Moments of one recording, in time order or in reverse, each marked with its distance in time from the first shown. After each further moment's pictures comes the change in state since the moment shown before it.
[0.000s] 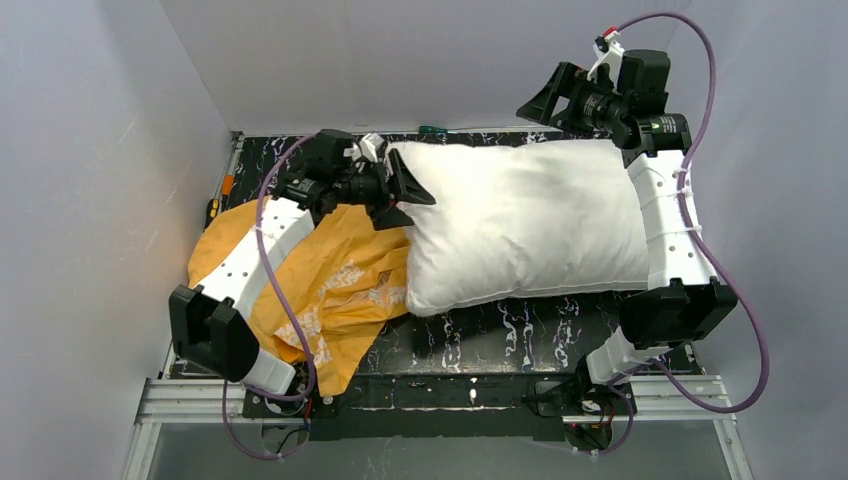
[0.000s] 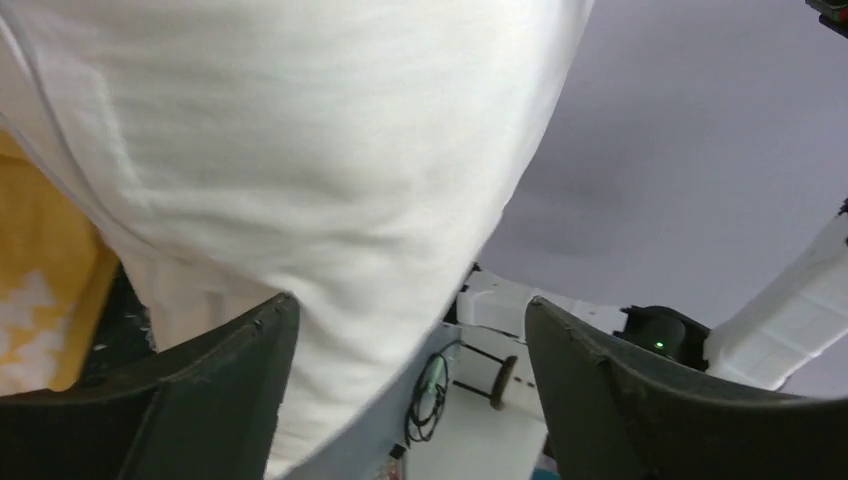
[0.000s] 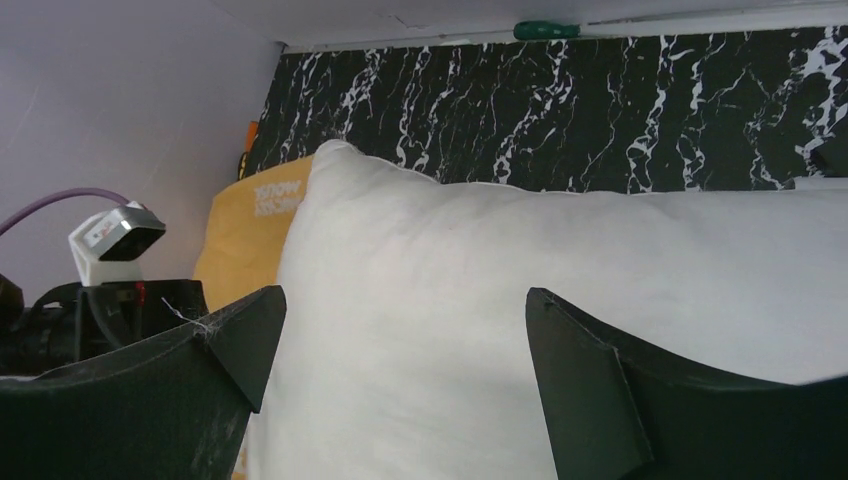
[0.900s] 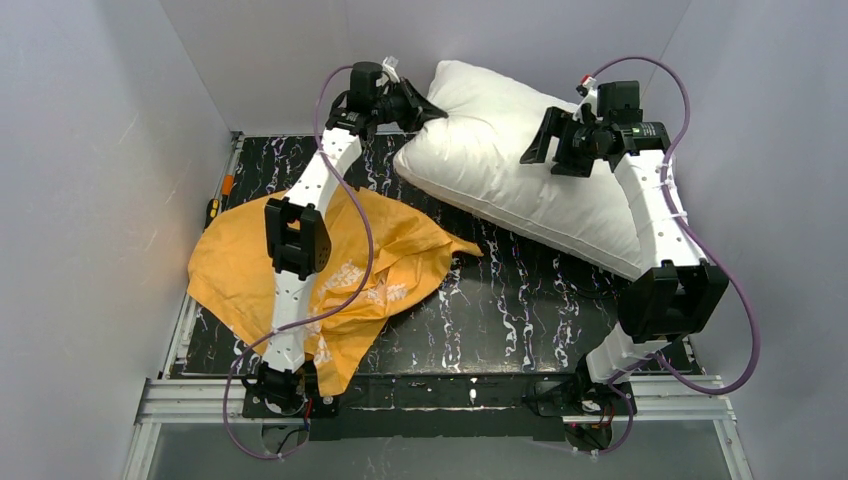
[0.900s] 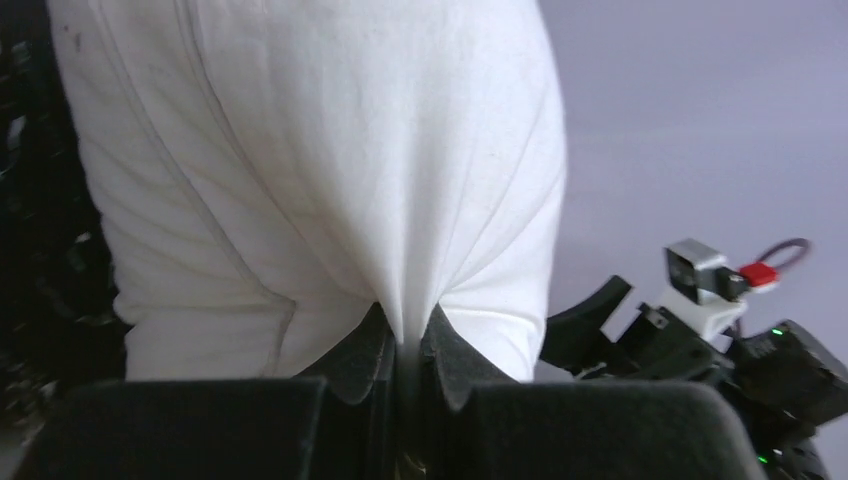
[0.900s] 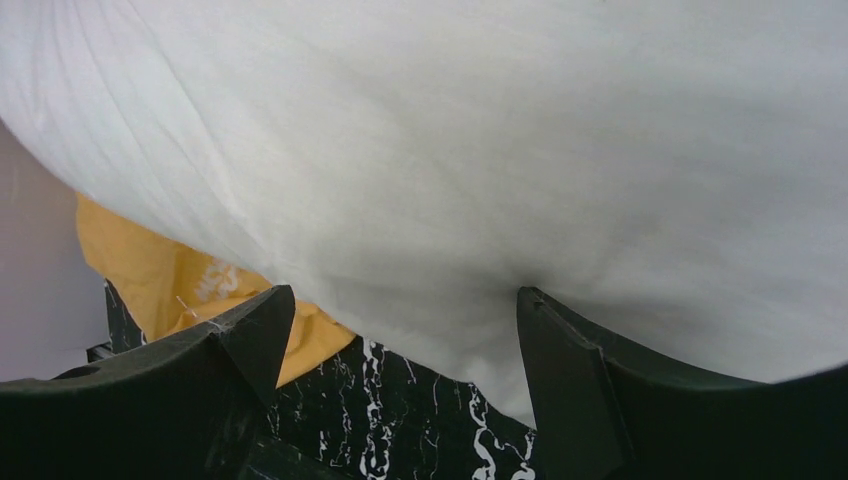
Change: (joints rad) left arm 0.093 0.840 0.943 0.139 -0.076 -0.063; right arm -0.004 0.044 -0.164 -0.187 0.122 -0.091
